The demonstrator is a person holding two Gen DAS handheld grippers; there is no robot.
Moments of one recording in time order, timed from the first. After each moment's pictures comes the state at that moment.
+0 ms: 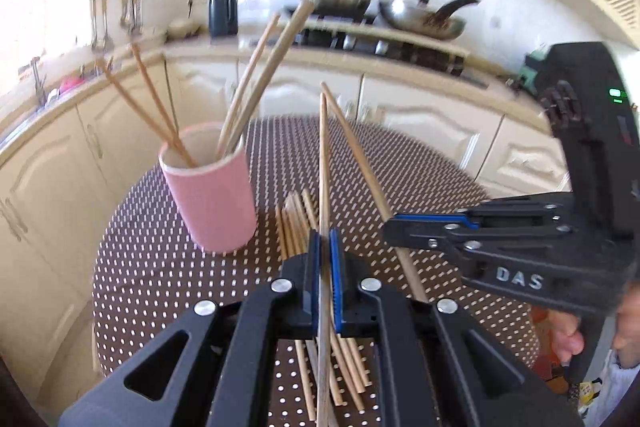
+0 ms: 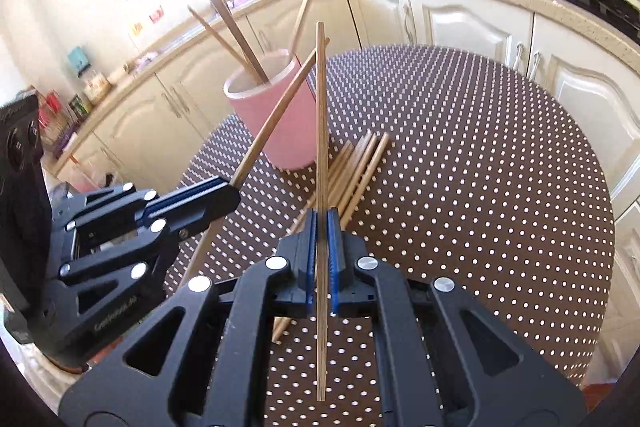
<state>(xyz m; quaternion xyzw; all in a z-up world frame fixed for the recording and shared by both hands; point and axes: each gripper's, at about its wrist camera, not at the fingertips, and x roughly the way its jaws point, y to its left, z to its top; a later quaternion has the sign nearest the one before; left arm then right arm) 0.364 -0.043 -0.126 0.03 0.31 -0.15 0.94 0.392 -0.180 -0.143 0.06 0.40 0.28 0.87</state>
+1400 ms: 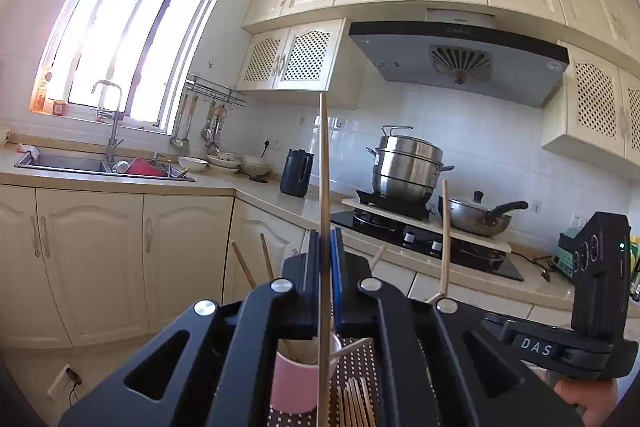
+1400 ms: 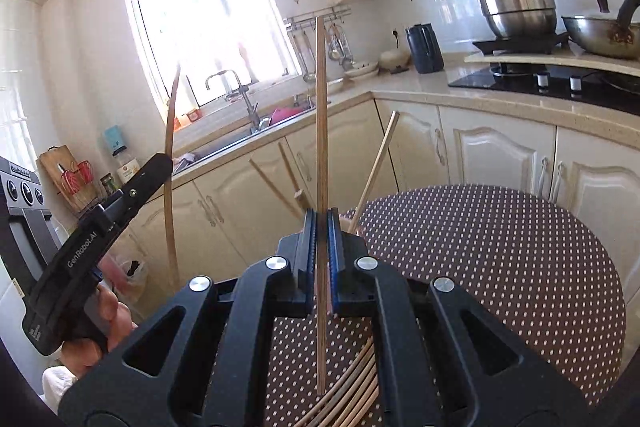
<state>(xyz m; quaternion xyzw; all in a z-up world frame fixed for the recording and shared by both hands) 0.356 0.044 -0.034 -0.11 0.04 -0.04 0.99 0.412 -0.151 -0.070 0.11 0.21 0.31 0.92</state>
